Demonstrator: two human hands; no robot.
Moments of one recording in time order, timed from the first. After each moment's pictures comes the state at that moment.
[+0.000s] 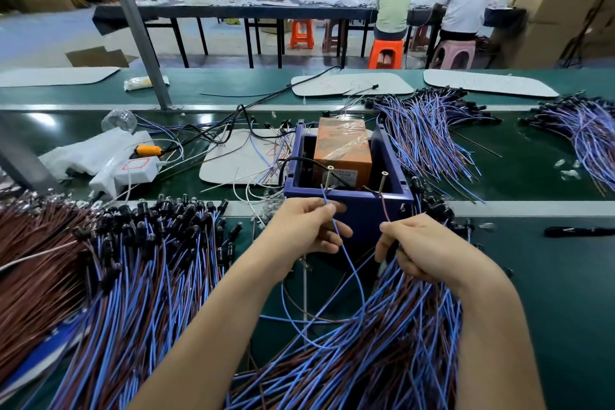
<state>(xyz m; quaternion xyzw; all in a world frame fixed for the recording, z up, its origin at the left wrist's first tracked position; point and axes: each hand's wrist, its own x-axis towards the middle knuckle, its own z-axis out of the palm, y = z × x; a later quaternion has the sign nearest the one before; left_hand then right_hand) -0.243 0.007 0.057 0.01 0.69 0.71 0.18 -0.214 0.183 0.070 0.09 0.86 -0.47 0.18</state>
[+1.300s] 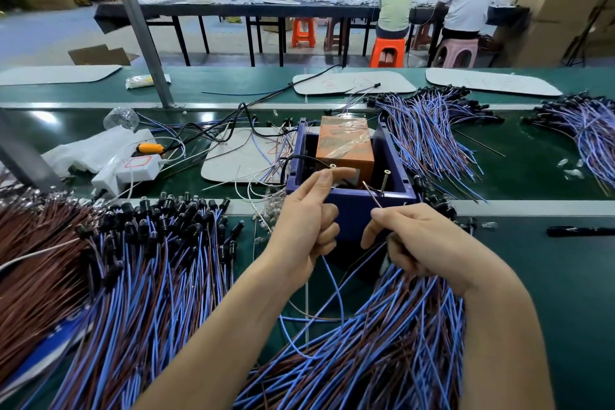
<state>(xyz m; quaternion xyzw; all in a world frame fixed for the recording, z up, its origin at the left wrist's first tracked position) -0.230 0.018 0.066 0.02 0.57 0.81 0.12 -0.205 0.173 0.087 0.03 0.85 -0.51 0.15</state>
